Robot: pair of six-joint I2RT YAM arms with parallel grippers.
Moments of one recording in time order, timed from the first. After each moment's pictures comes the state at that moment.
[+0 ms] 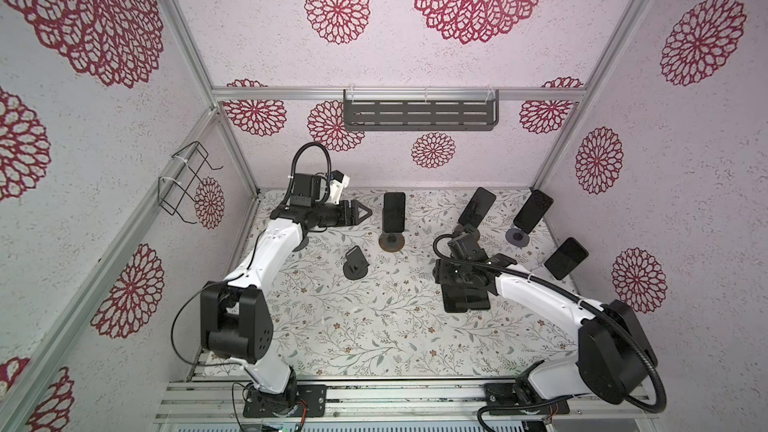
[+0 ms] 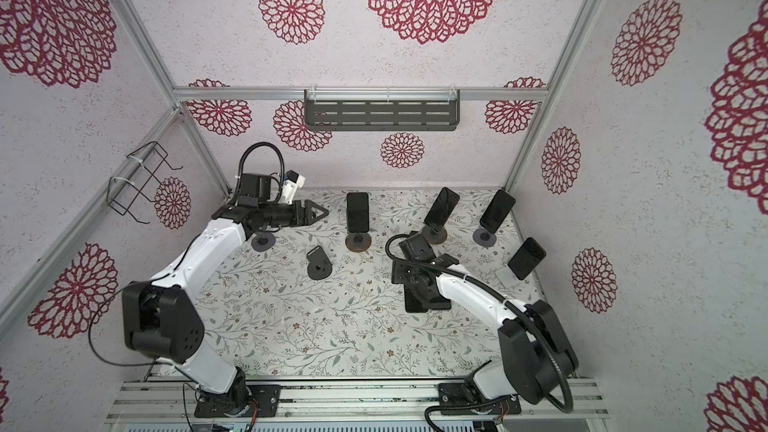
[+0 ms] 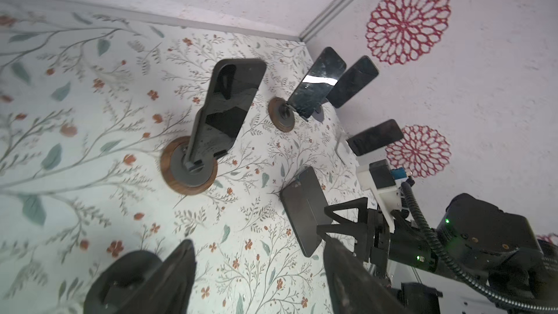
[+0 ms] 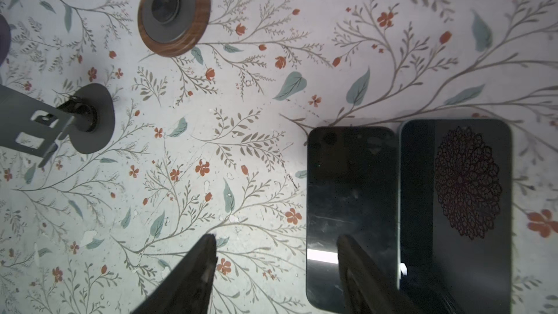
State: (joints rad) left arm -0.17 1.73 1.51 -0.47 0.74 -0.25; right arm 0.57 1.39 0.93 -0.50 0.04 0.58
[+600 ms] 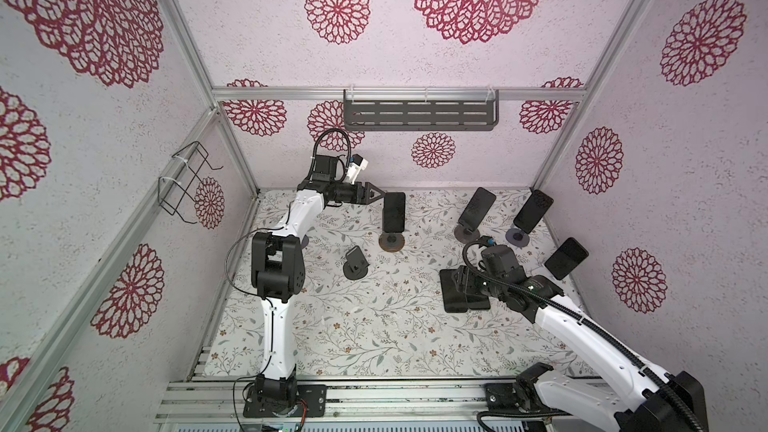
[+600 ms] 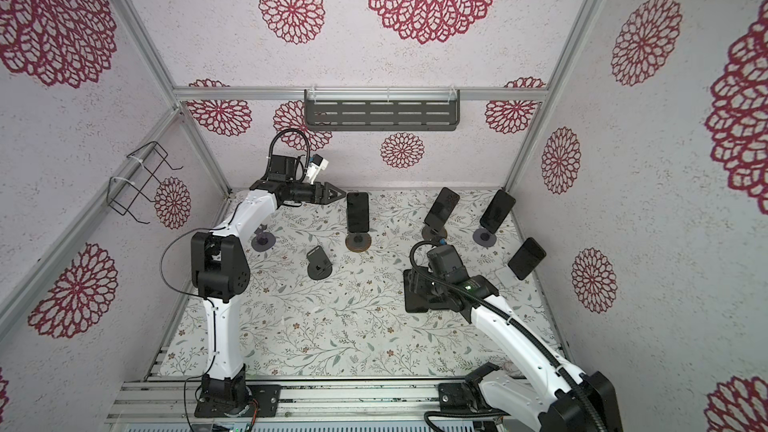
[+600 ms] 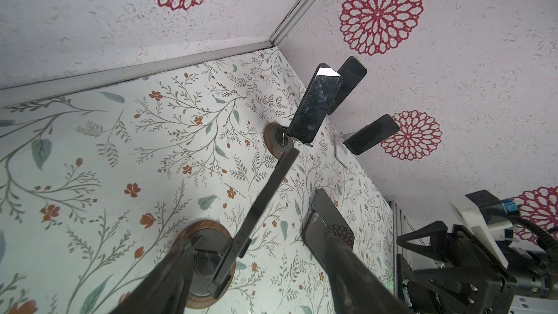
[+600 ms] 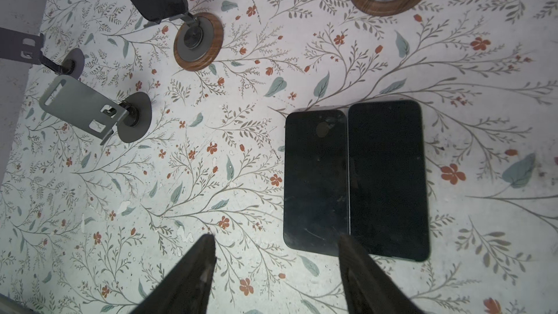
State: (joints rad) left arm -0.17 2.25 2.02 -0.48 0.93 -0.09; right arm 0.51 1.04 0.79 -0.59 0.01 0.55
